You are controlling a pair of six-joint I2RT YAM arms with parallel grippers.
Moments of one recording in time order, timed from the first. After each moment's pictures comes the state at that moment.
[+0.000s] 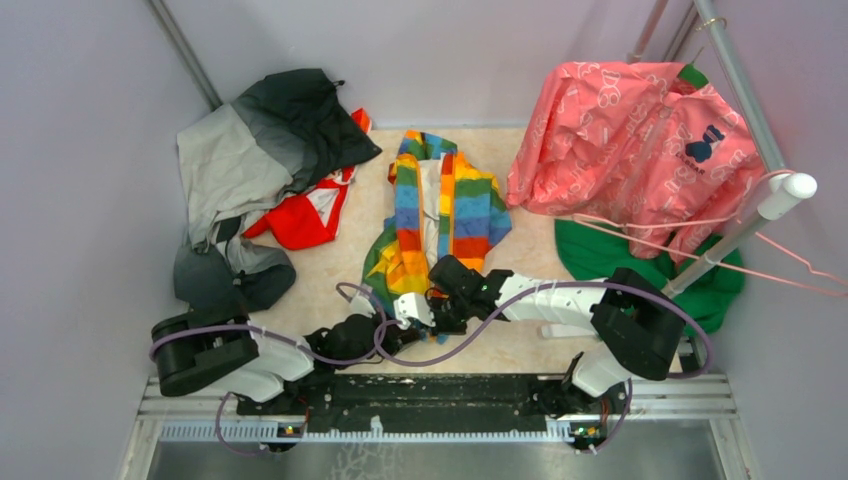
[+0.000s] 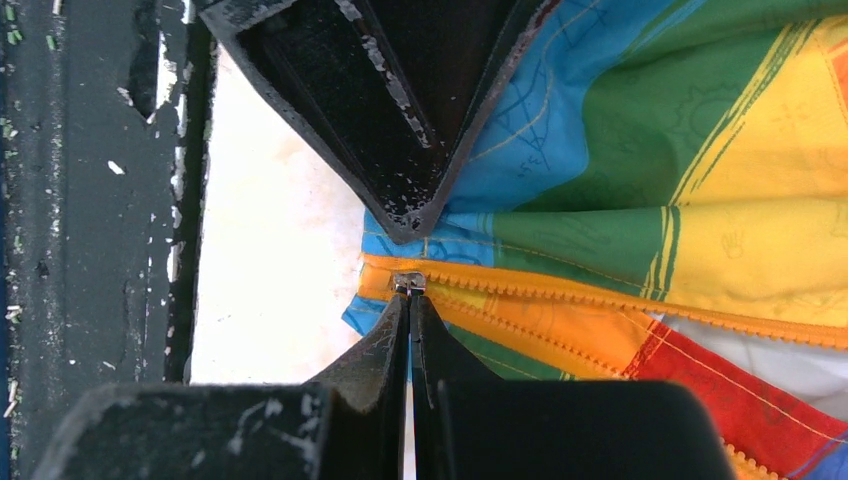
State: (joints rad) left arm -1.15 1.38 0.07 0.85 -0.23 -1.50; right arm 1.01 1.49 0.77 -0.31 -0.40 -0.67
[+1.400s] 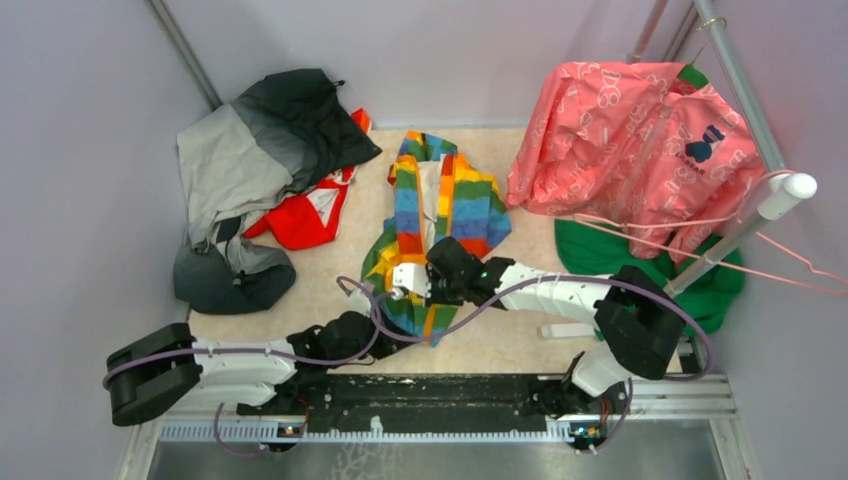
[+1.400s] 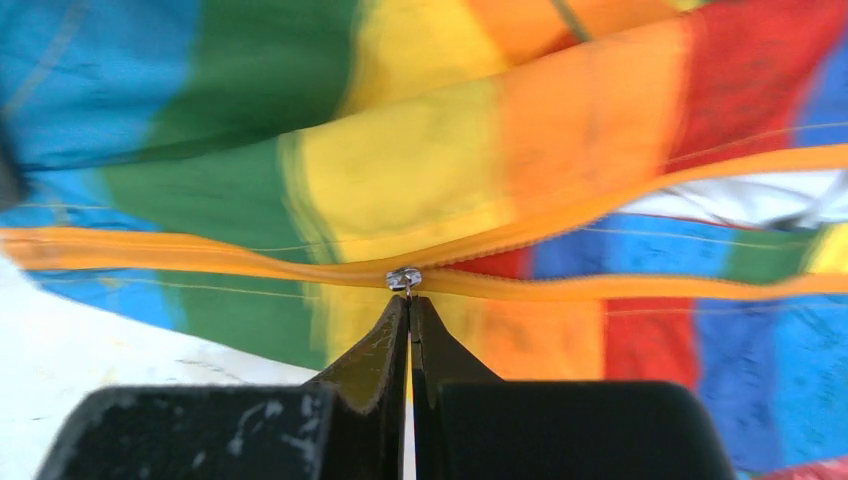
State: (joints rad) left arm -1.15 1.10 0.11 0.49 -0.17 -1.30; right arm 0.97 1.50 0.85 -0.27 -0.05 -0.64
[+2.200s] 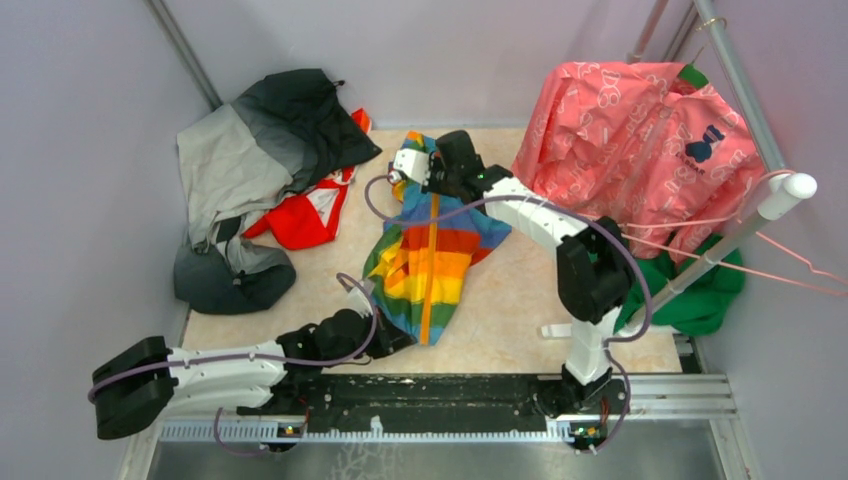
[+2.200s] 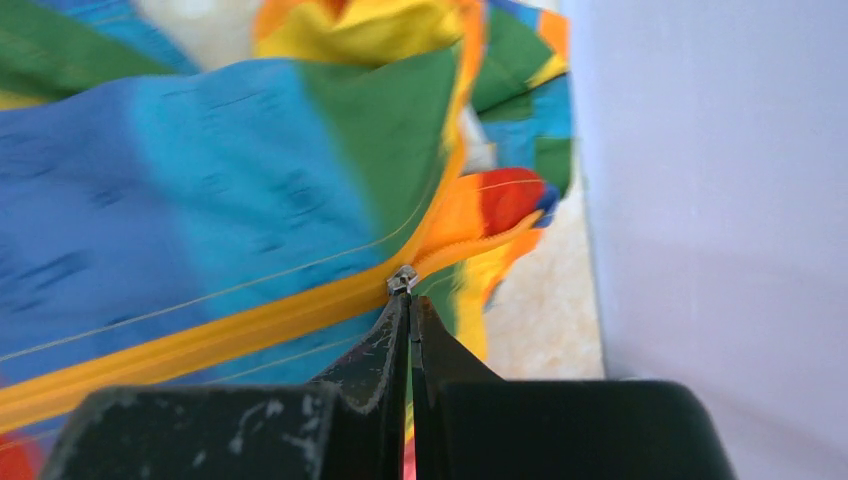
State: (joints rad) left arm -1.15 0.94 0.13 0.33 -0.14 -1.19; right arm 0.62 1.82 1.48 -0.31 -0.01 -0.88
